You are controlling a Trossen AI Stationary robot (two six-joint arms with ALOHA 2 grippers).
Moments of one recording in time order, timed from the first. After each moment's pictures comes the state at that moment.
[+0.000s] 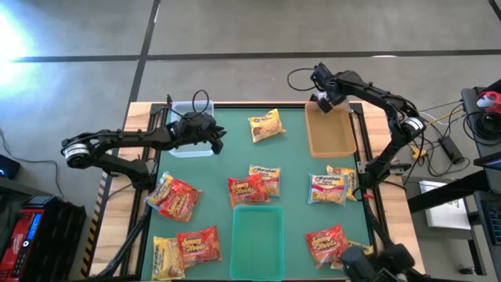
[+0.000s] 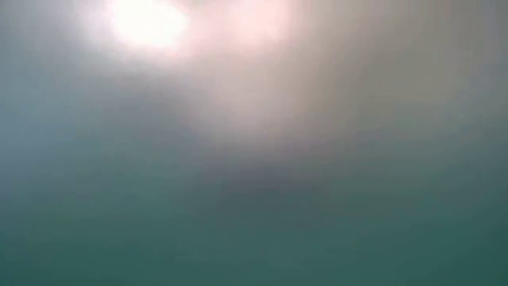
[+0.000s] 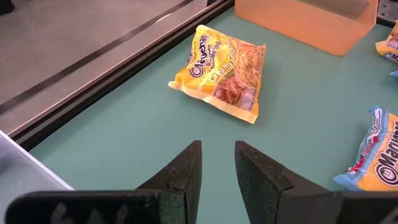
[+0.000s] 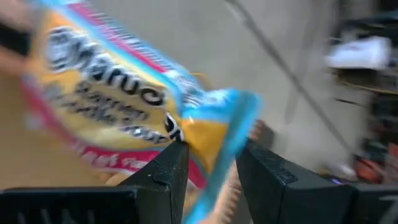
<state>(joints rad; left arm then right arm) 0.48 1.27 0.56 0.18 -0.06 -0.14 -0.95 1.64 1.30 -0.98 0.74 -0.02</state>
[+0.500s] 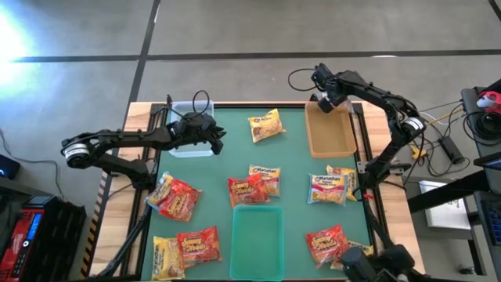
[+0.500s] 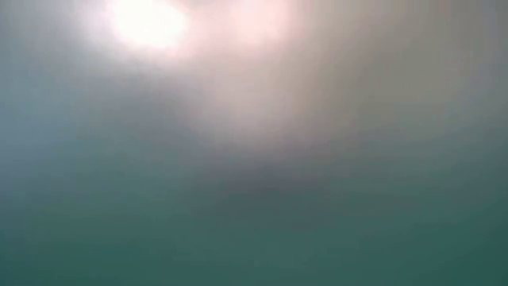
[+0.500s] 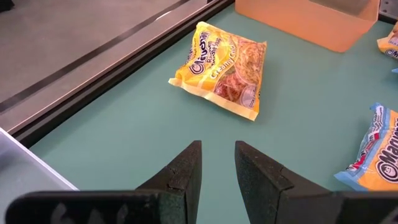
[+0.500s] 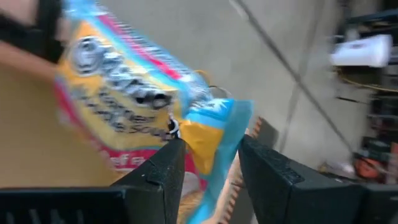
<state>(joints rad) 0.48 1.27 0.56 0.17 -0.06 -0.14 -0.95 1.64 1.30 -0.99 0.72 -0.02</state>
